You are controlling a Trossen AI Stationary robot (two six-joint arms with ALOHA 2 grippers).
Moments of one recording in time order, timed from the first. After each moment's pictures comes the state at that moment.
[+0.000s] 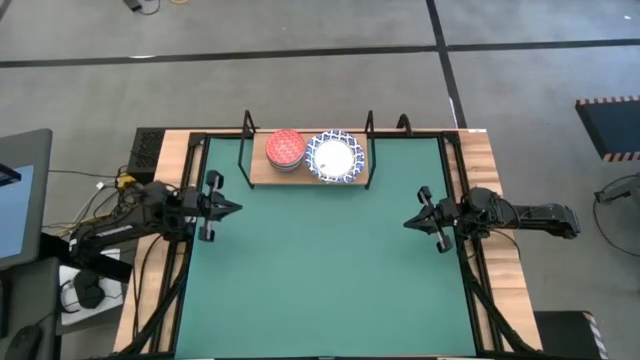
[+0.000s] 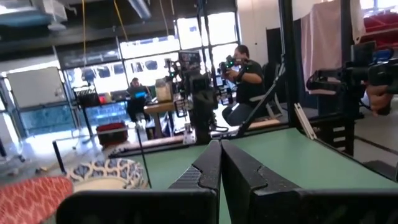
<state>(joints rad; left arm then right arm) 0.29 0.00 0.09 0.17 0.34 0.07 -0.05 0.00 0.01 0.07 -0.26 0.07</state>
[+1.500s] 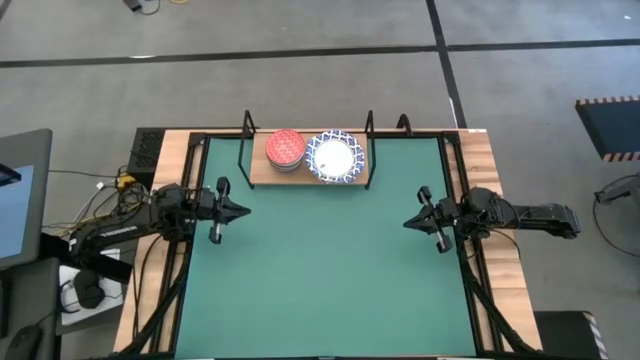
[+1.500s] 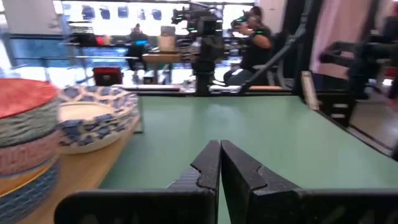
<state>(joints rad) 0.29 0.01 0.01 0.06 0.30 -0.04 -0.05 0.00 0.00 0.06 -0.26 0.08</state>
